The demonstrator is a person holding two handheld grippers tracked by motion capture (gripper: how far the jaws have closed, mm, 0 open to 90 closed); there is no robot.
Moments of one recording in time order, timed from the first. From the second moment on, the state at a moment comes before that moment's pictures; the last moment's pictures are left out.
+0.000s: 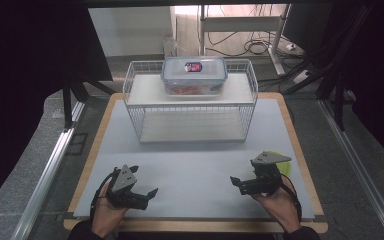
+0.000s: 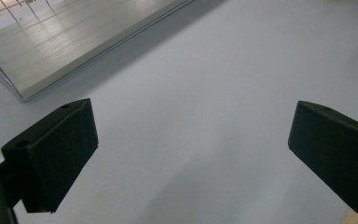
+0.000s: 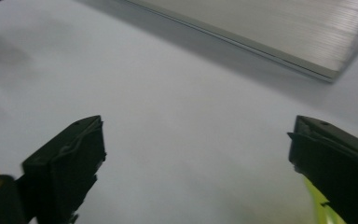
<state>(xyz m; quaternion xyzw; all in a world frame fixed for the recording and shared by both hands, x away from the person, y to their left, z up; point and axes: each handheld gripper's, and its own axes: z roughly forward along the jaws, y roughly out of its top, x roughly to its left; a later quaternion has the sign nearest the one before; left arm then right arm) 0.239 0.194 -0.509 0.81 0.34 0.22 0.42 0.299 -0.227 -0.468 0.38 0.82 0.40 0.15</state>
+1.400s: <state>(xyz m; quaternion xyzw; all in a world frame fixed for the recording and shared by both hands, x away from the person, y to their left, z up) 0.242 0.192 -0.516 0.82 0.34 0.20 0.42 0.312 -0.332 -0.453 0.50 0.75 0.36 0.25</state>
